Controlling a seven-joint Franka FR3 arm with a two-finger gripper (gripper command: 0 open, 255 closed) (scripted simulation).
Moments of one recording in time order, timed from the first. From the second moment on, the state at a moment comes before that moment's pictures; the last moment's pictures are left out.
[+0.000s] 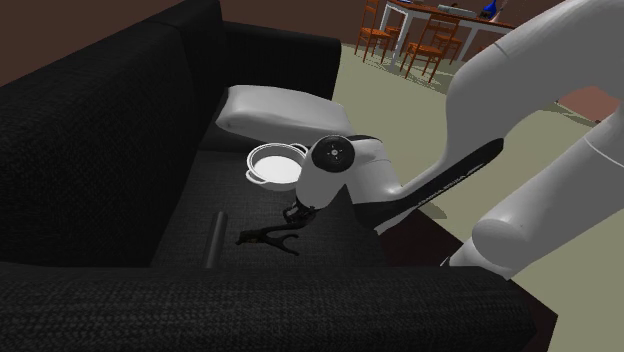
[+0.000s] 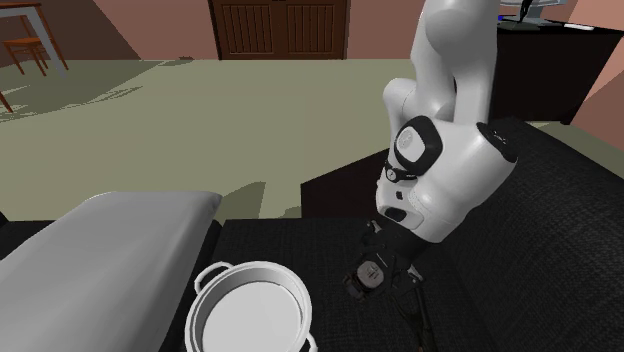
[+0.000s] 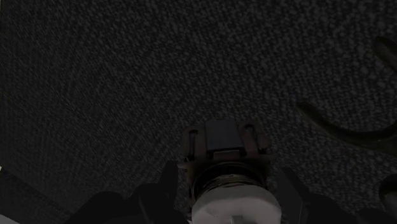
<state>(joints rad) -0.20 -0.08 0.86 -2.59 -0.67 2.57 1.24</state>
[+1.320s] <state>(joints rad) -0.05 -0.31 0.74 -2.57 -0.30 2.43 0.92</state>
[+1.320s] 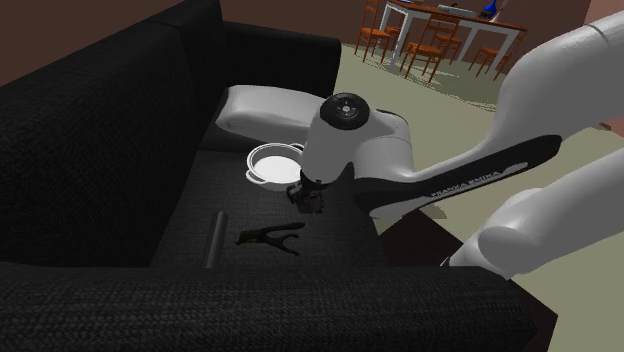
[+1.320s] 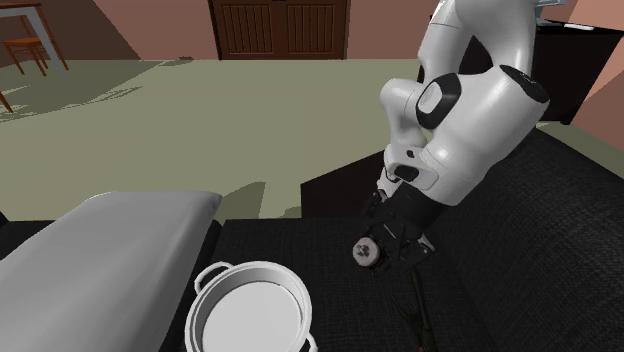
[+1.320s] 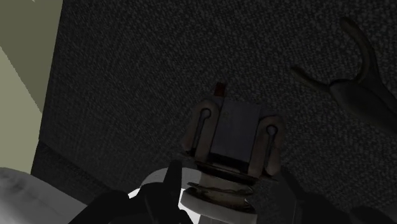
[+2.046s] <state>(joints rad) -0.05 -0.33 0.68 -2.47 -0.27 2.34 0.82</state>
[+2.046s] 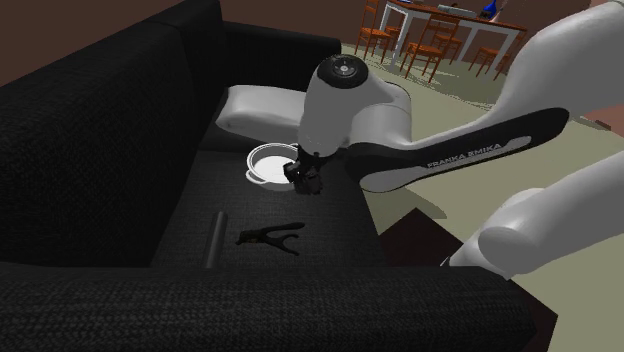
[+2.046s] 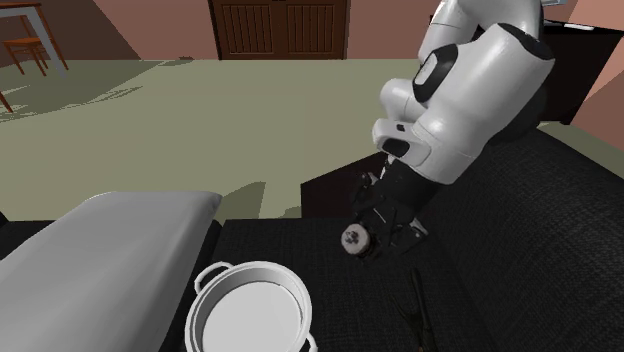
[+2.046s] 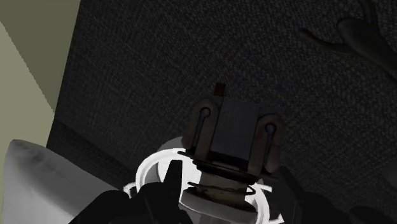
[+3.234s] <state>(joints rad) -0.22 0.19 0.61 -2.01 -0.63 2.31 0.79</state>
